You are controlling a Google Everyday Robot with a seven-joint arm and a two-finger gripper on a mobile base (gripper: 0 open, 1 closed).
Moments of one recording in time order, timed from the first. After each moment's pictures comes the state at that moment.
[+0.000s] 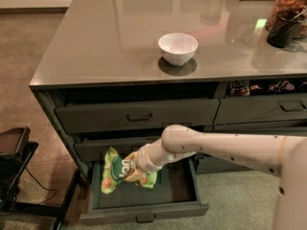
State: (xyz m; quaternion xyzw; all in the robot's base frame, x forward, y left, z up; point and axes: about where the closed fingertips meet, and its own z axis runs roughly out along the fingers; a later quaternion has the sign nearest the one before) arm 0.491 0.088 0.521 -0.68 0.61 0.28 0.29
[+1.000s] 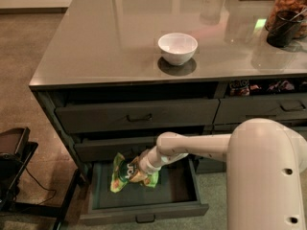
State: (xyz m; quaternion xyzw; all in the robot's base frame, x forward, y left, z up) arm 0.545 0.081 0.394 -0.68 0.64 0.25 0.25
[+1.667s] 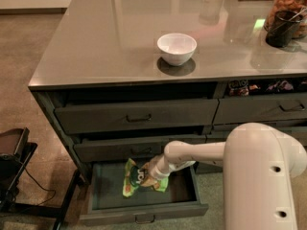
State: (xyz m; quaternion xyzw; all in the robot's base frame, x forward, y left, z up) arm 0.549 0.039 0.338 -0.69 0.65 0.22 0.24
